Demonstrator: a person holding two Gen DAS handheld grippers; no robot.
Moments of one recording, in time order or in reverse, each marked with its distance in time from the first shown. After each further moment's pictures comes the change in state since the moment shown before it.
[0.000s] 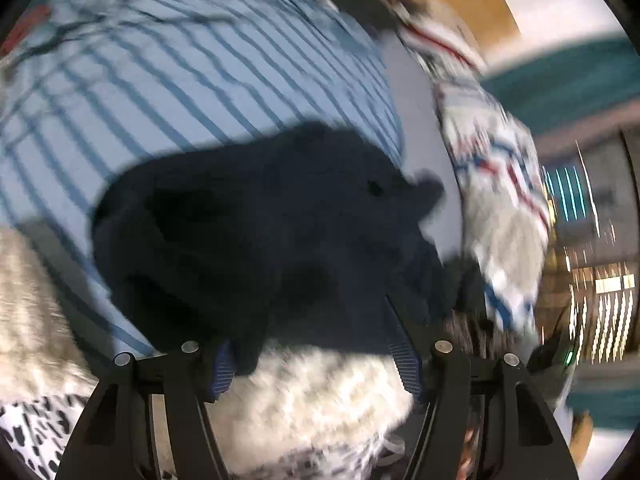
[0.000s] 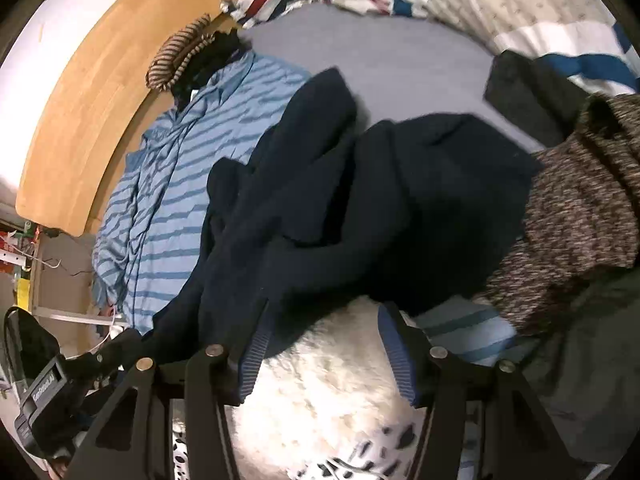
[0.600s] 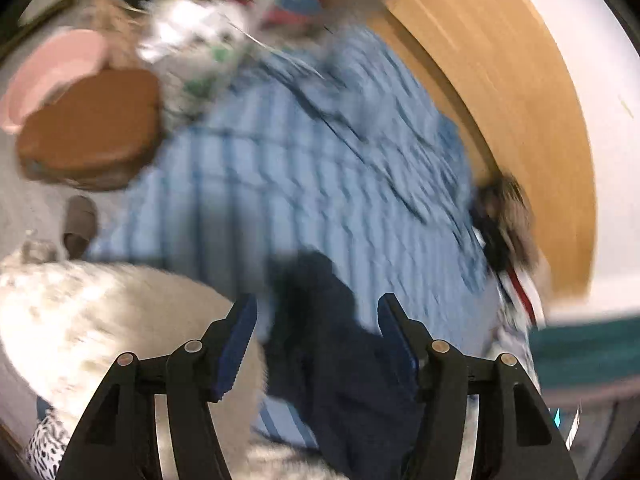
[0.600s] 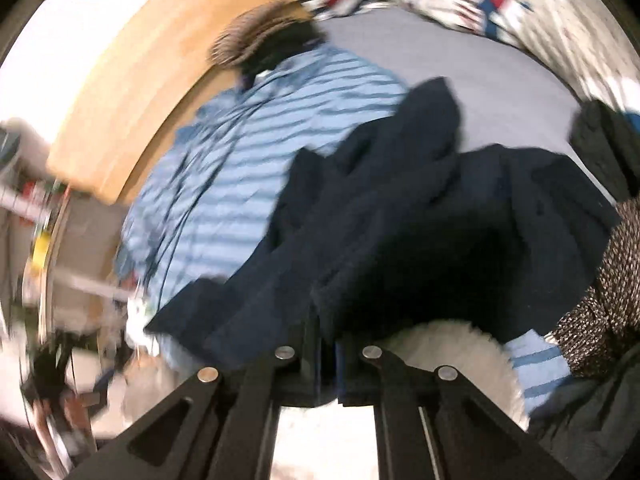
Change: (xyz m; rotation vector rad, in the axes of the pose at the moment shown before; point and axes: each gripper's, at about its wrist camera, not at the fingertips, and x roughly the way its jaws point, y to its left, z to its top) left arm -0.121 0.153 0.022 -0.610 -0.364 0.079; right arm 0.011 0.082 -0.018 -0.232 -0.008 0.092
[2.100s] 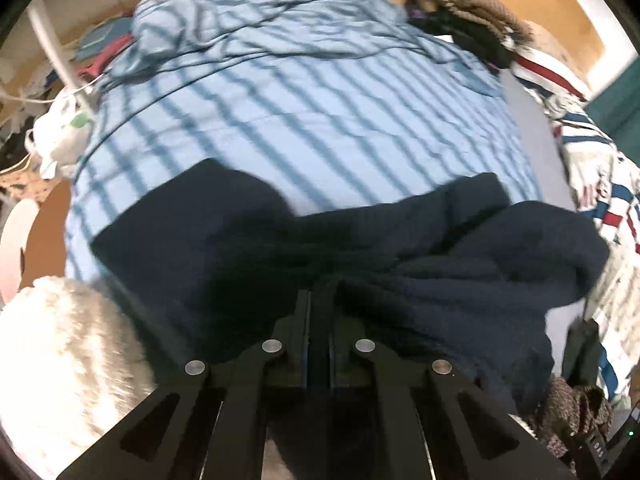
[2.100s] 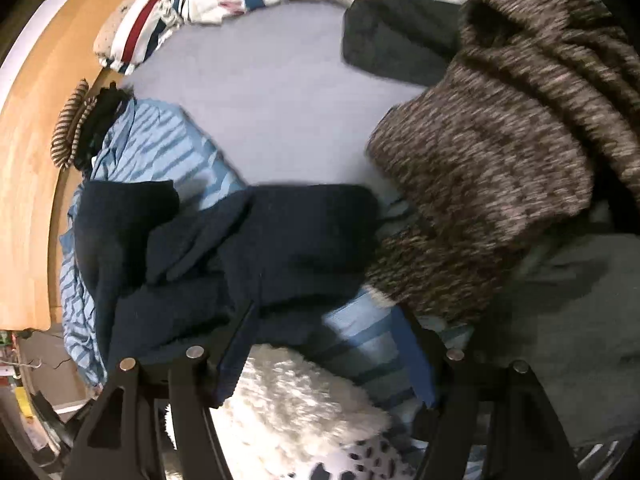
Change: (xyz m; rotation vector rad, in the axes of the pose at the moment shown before) left arm 0.126 -0.087 -0.110 0.642 0.106 0.312; right arm -0.010 -0.174 -0.017 0.581 0.022 -0.237
